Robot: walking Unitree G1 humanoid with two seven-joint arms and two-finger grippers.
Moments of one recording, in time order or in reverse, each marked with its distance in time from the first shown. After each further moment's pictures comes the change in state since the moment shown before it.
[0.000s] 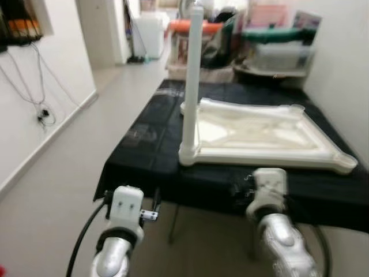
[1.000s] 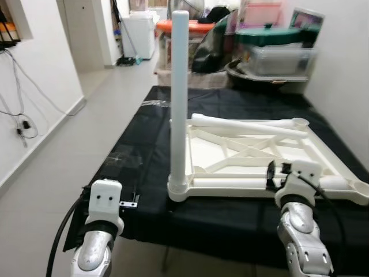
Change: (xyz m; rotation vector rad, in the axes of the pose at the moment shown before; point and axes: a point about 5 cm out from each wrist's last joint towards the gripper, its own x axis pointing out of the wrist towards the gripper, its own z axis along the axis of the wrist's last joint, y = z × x) left arm 0.005 0.027 0.002 0.039 -0.013 0.083; right arm 0.012 -0.028 0.004 0.023 -0.003 -0.242
